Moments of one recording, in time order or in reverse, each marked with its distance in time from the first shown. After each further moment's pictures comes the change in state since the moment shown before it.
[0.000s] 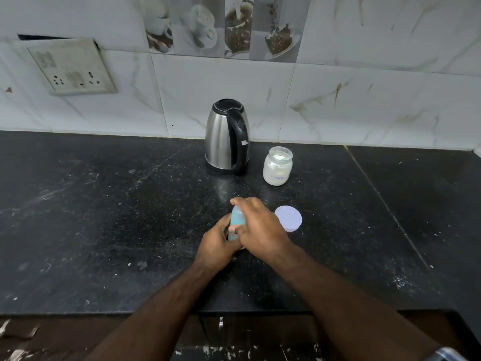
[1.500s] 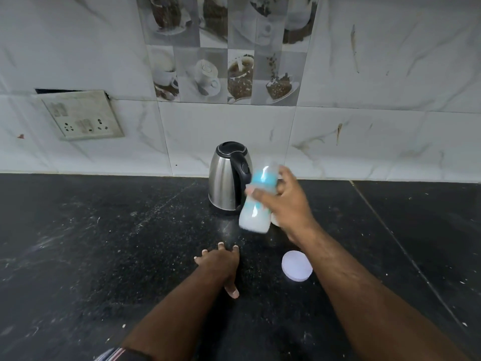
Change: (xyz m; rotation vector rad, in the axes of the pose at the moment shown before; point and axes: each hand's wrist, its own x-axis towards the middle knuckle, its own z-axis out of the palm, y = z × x) left_hand 0.103 0.039 -0.017 1.211 -0.556 -0.338; right_hand 0.102 0.005 -0.087 0.956 0.285 0.113
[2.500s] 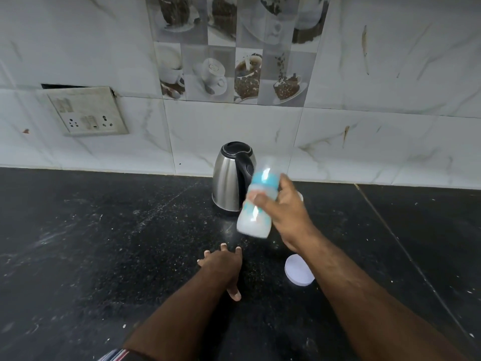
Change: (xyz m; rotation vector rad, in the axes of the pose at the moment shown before) left_hand -0.001 -0.001 -0.002 0.018 -0.002 0.015; right_hand -0.014 -0.013 0.019 0.138 -0.124 0.017
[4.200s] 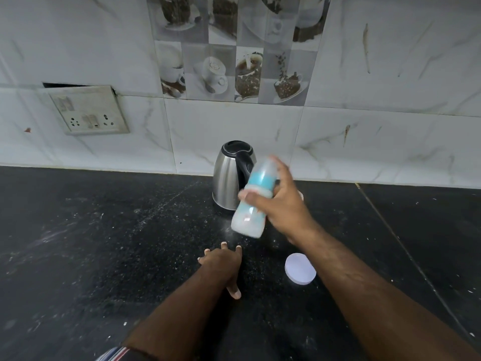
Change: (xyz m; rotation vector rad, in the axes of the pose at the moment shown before) left_hand -0.001 -0.001 -0.001 -0.013 -0.015 -0.006; right_hand 0.011 -0.007 -0.003 -0.145 0.047 -0.072
